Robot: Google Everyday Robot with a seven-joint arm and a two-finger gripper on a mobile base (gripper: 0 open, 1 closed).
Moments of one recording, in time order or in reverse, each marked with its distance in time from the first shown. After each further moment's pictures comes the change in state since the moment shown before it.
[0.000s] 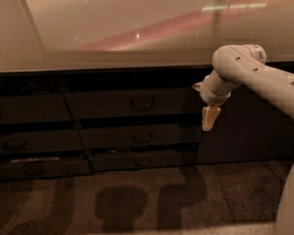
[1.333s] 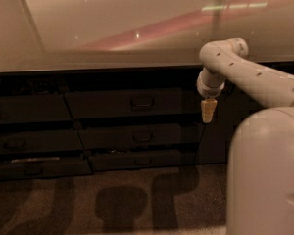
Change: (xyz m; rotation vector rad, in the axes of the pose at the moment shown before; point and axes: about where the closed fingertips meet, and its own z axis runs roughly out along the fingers) arm 0.032 -0.043 0.037 -0.048 0.138 0.038
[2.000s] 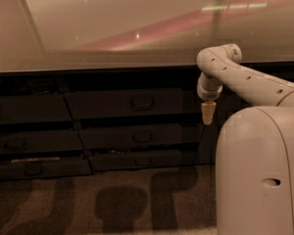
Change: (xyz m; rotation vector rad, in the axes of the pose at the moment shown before) arm 0.013 -0.002 0.040 -0.043 0.038 0.002
